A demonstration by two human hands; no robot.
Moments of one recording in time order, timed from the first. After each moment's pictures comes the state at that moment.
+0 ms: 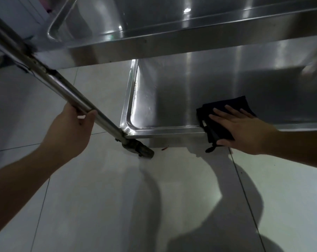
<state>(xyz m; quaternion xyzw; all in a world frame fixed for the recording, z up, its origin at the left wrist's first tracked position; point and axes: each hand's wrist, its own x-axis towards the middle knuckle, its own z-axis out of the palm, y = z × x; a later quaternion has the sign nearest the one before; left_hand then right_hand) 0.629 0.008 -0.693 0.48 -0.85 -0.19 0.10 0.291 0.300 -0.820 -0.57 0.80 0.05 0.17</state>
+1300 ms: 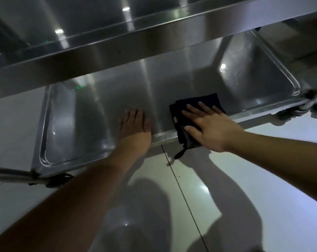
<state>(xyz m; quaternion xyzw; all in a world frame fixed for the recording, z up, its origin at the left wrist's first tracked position) 0.338 0.189 -0.842 0.29 -0.94 -0.18 -0.01 0.210 0.419 -0.816 -0.43 0.89 -0.05 0.17</state>
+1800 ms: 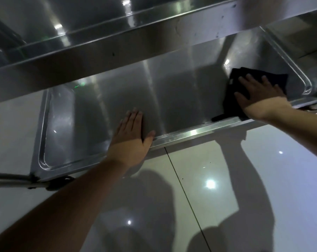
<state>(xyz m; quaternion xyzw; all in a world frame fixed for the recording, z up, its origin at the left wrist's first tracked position) 0.363 0.169 -0.848 0.19 -0.98 -0.08 -0.01 0.099 0.471 -0.829 -0.18 0.98 -0.04 0.13</state>
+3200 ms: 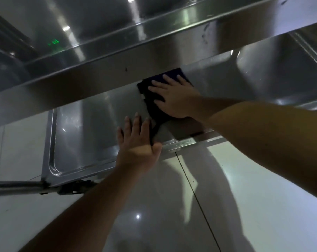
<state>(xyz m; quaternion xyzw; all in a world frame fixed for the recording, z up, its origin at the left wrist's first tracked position) 0.365 0.175 -0.849 0.25 -0.97 -0.08 -0.03 0.148 0.253 -0.838 -0.49 0.86 -0.07 0.13</state>
